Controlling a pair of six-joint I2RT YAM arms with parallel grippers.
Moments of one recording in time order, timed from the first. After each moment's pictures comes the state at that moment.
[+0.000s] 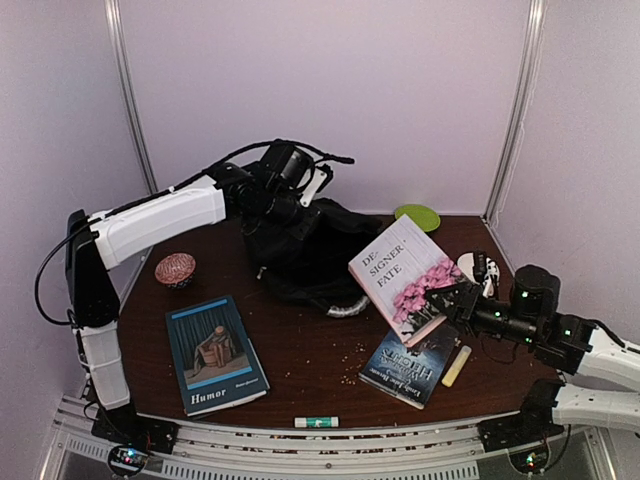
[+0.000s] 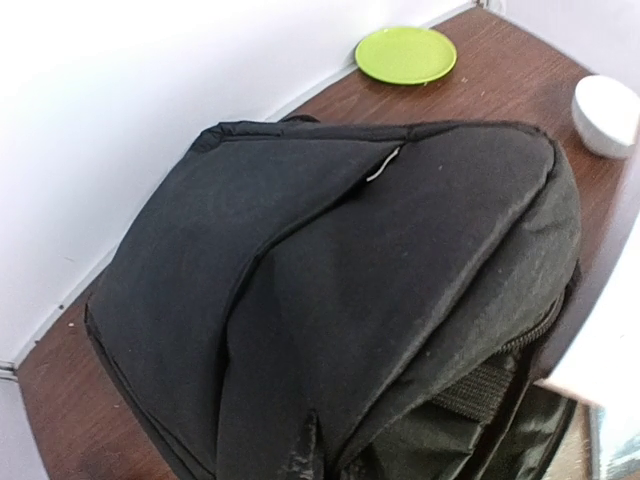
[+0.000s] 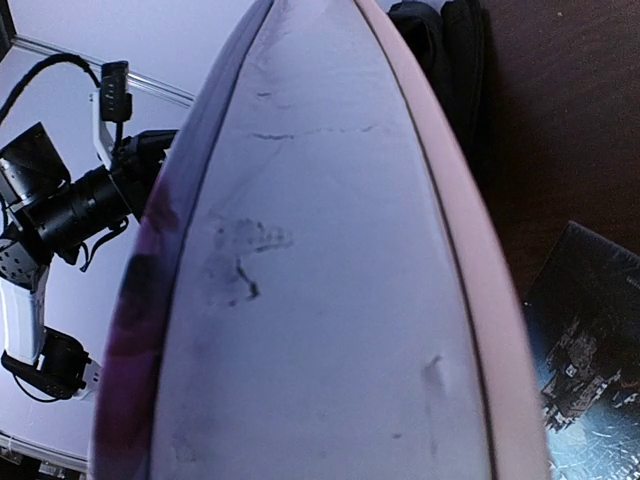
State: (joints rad) left arm -0.84 1.92 1.87 -0.68 -0.25 0.01; right arm 0.73 0.64 0.41 -0.02 -0.10 1.03
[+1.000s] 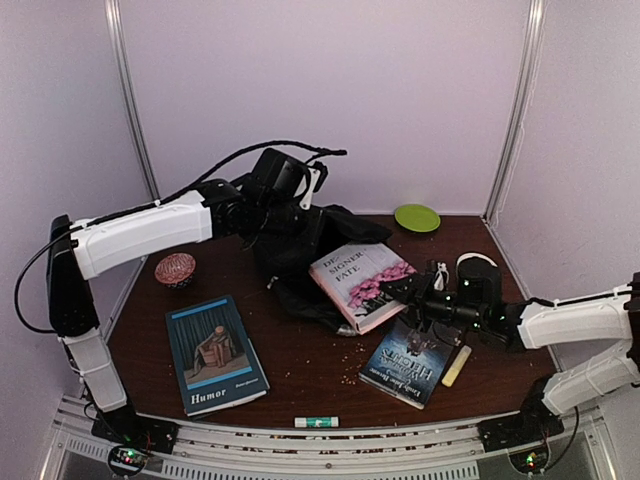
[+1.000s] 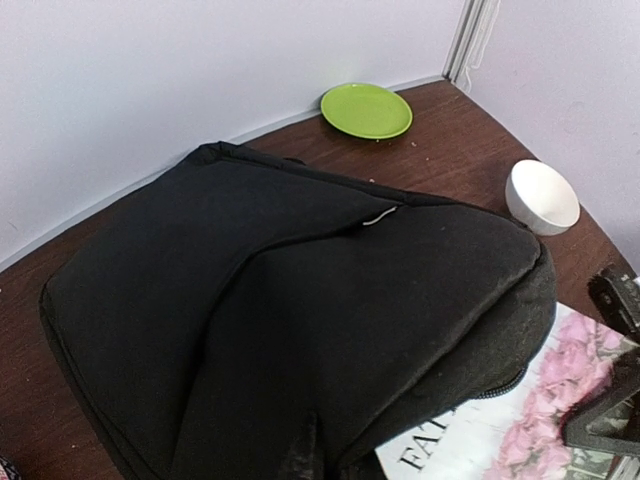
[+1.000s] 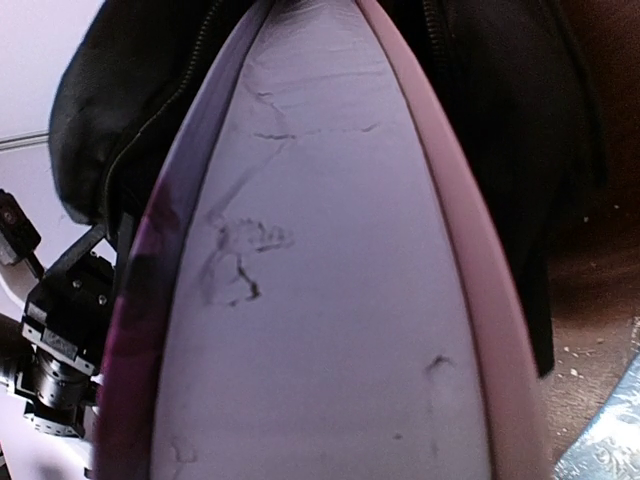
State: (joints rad) left arm -0.90 1.80 1.67 -0.47 -0.20 -0.26; right arm 0.74 1.26 0.46 0.54 -0.23 1.45
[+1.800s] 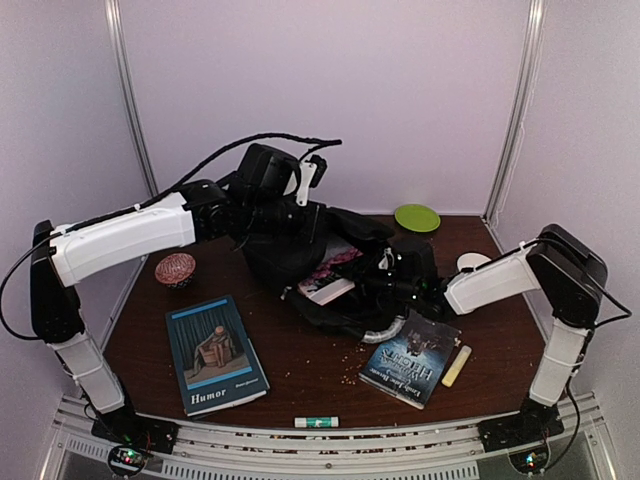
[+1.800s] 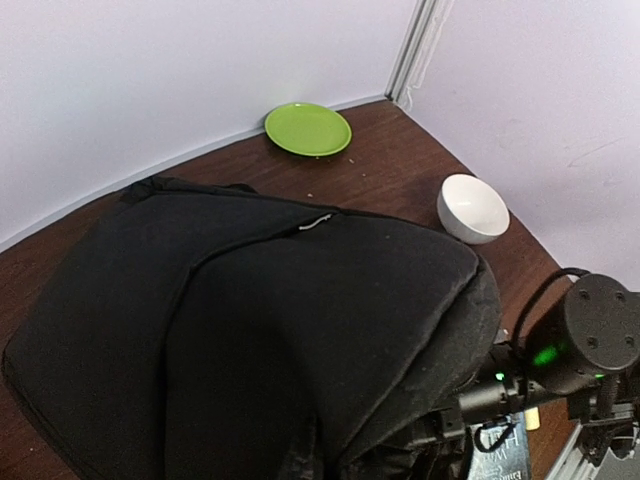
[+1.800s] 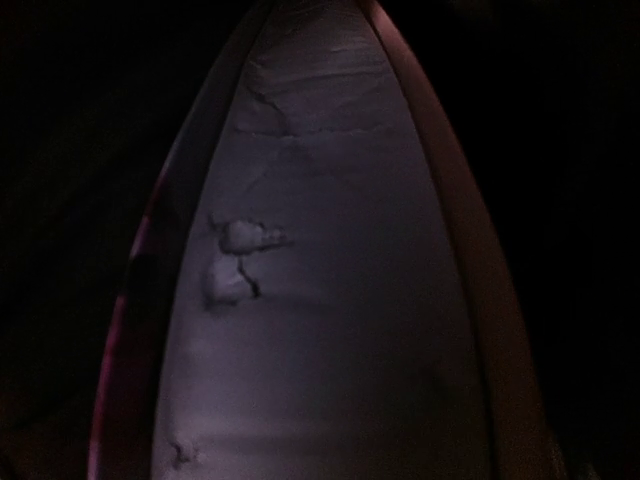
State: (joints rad) left arm -0.93 1.71 1.61 -0.42 -0.11 -0.31; right arm 0.74 1.81 0.88 0.65 -0.25 1.52
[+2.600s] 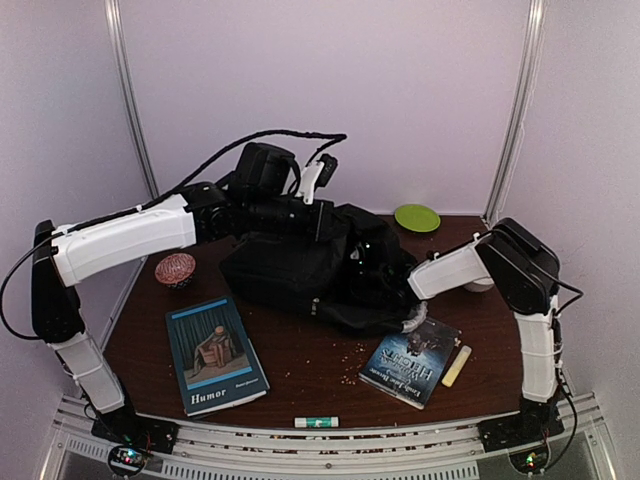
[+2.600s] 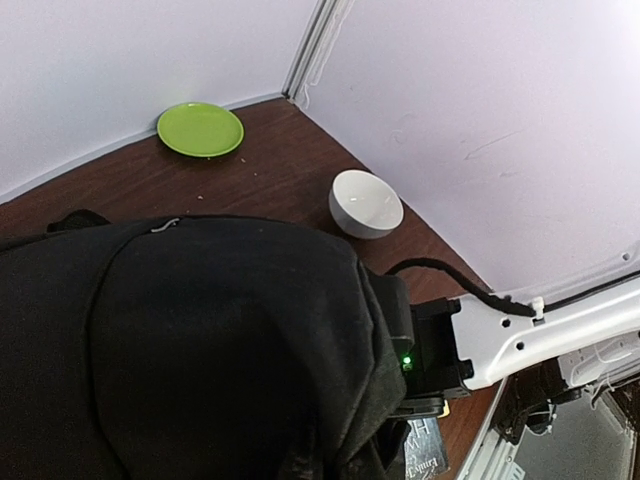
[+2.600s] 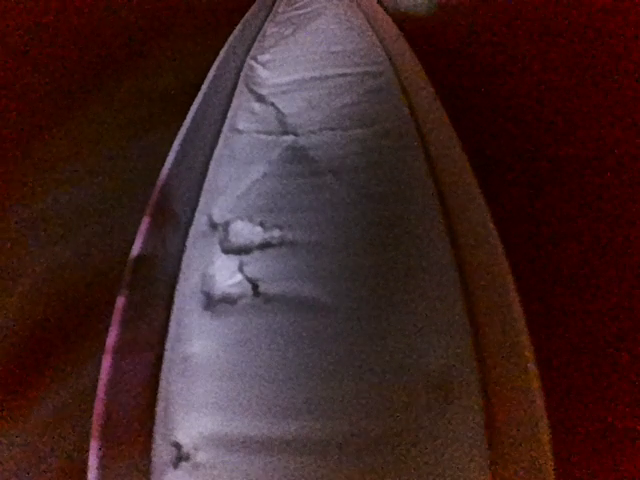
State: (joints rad) left arm -0.92 1.71 1.60 -0.31 0.17 -0.37; right arm 0.72 2.11 1.21 0.63 -0.36 1.58
